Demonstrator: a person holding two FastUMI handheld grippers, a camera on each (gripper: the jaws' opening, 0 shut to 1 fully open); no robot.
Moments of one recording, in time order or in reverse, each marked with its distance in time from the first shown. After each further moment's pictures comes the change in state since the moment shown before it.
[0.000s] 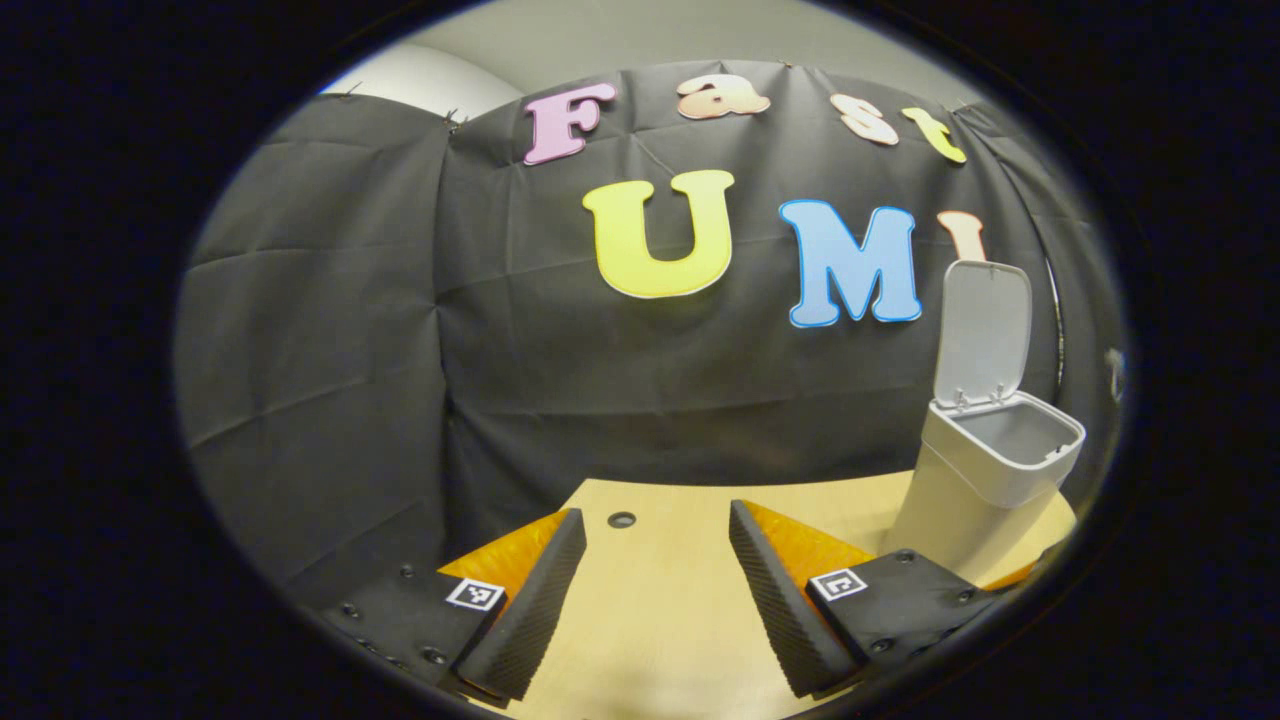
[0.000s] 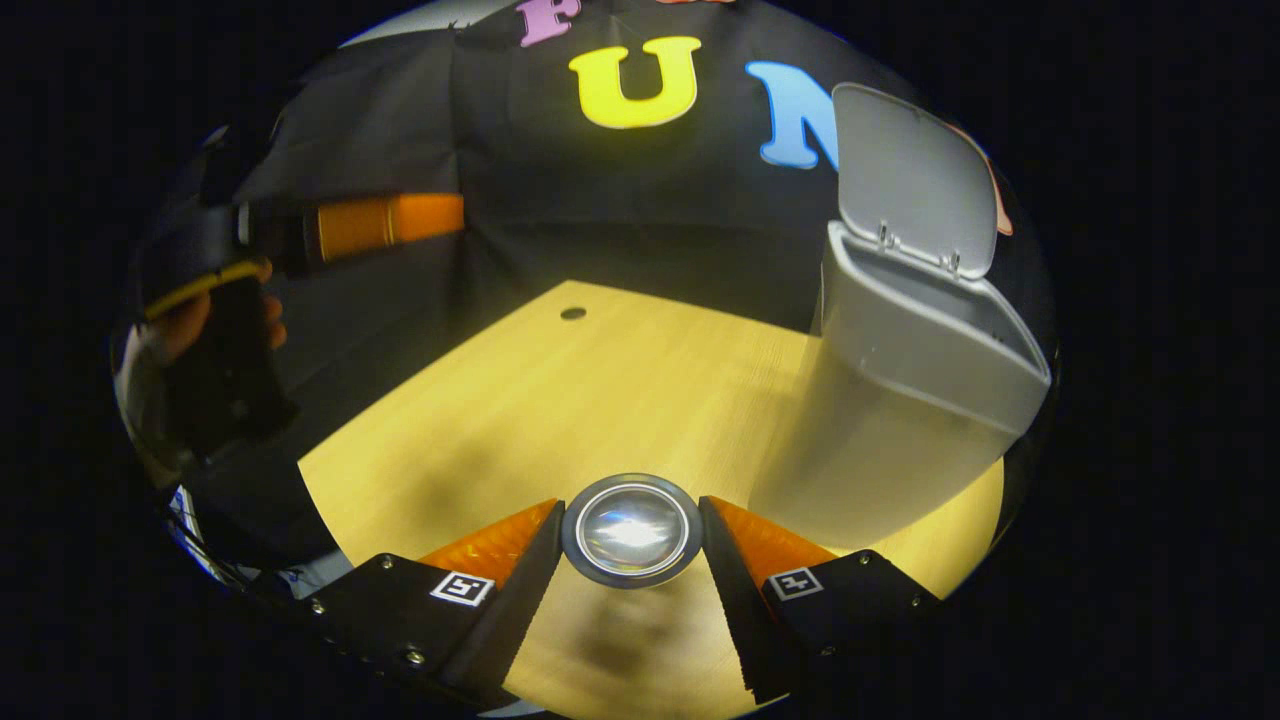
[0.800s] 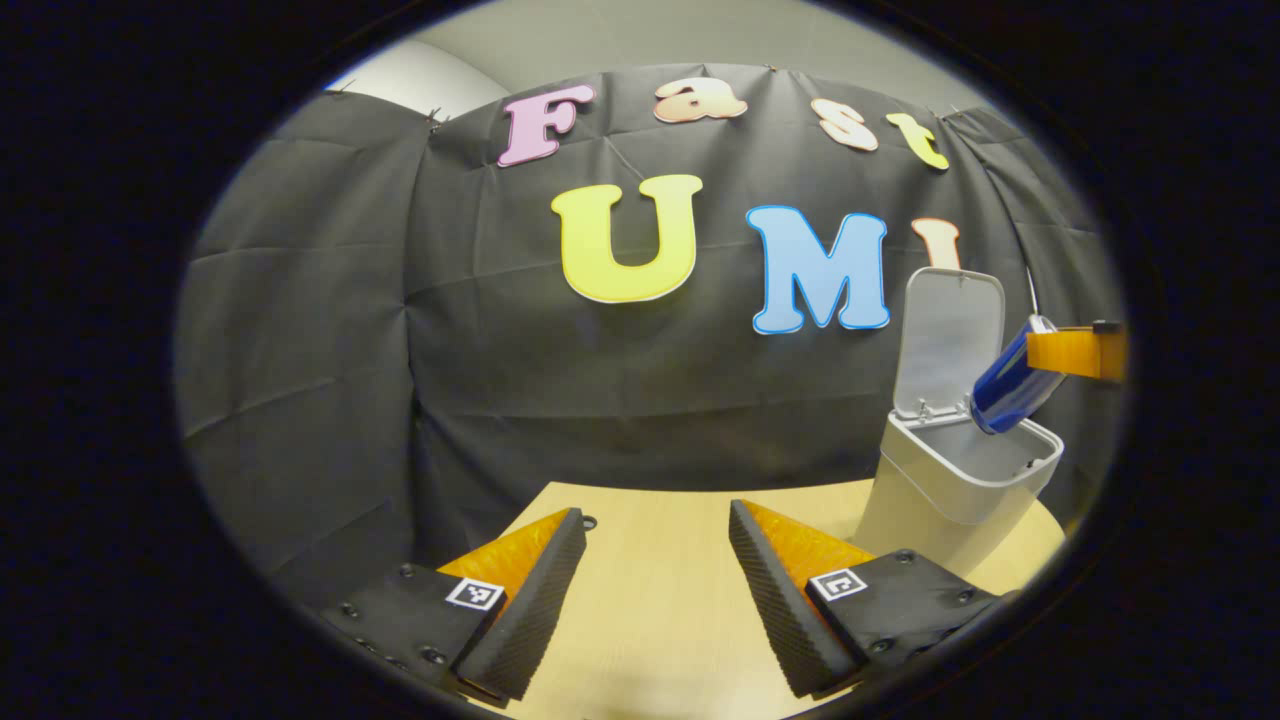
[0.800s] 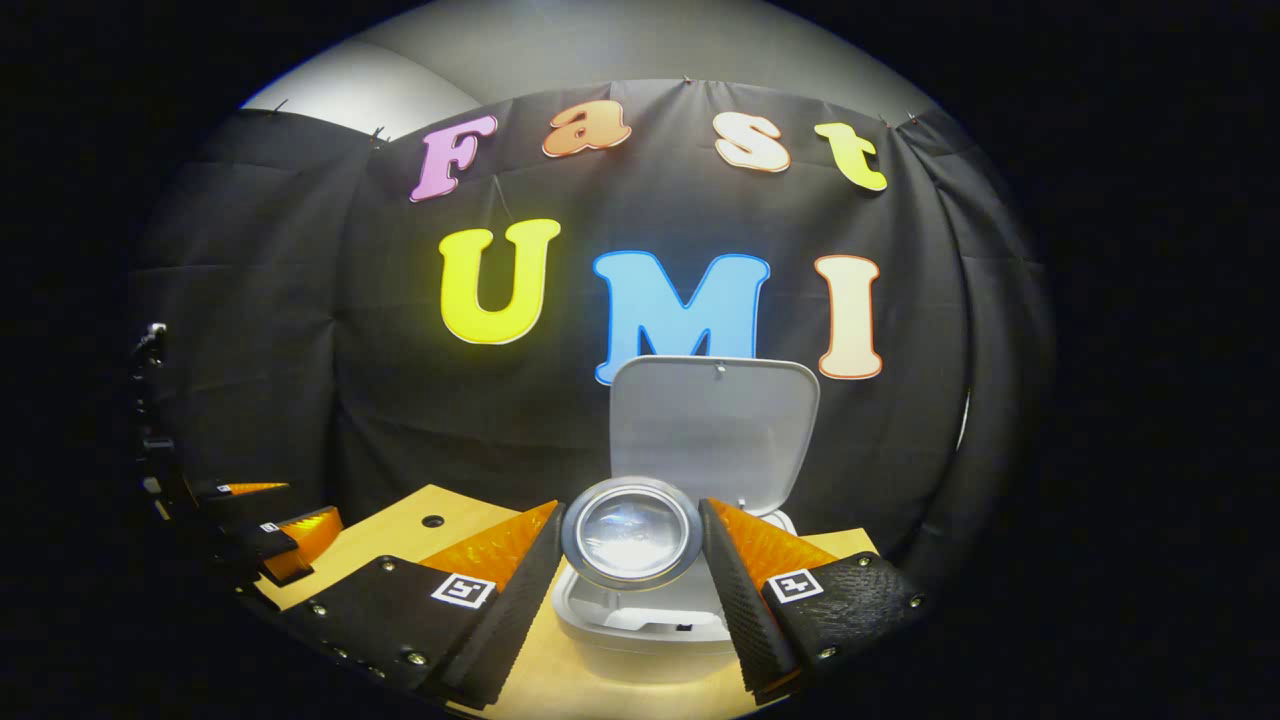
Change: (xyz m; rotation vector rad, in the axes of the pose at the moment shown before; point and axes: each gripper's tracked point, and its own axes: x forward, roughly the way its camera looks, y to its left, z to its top) left arm 0.003 -0.038 0.002 -0.017 -0.003 -0.071; right arm -0.097 -0.160 0.167 0.060 -0.447 -0.399
